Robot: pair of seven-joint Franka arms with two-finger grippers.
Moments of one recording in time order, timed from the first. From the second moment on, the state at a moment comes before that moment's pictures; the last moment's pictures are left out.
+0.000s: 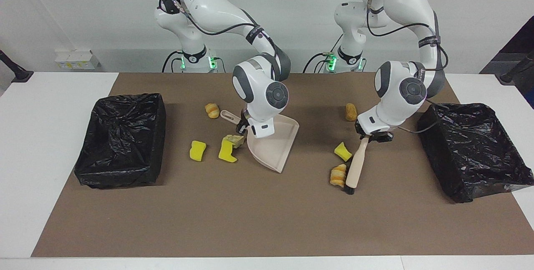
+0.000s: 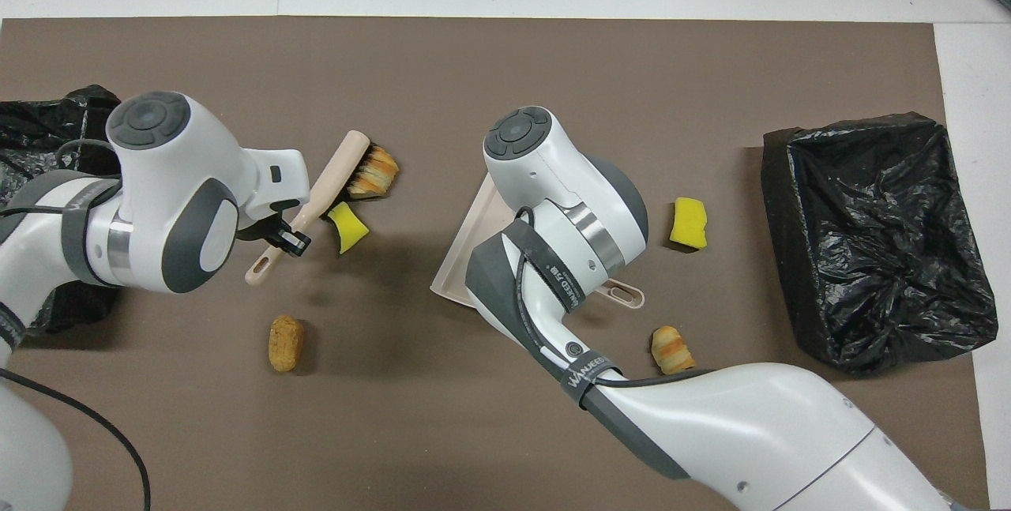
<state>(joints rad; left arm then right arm) -0.20 0.25 -0.08 -1.92 -0.01 1.97 0.37 0.39 0.57 0.18 -1.45 -0.18 1.54 -0.47</state>
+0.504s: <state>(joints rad) -0.36 0.20 -0.08 -1.99 -0.24 1.97 0.24 0.40 0.56 0.19 -1.45 -0.27 1.46 -0.70</state>
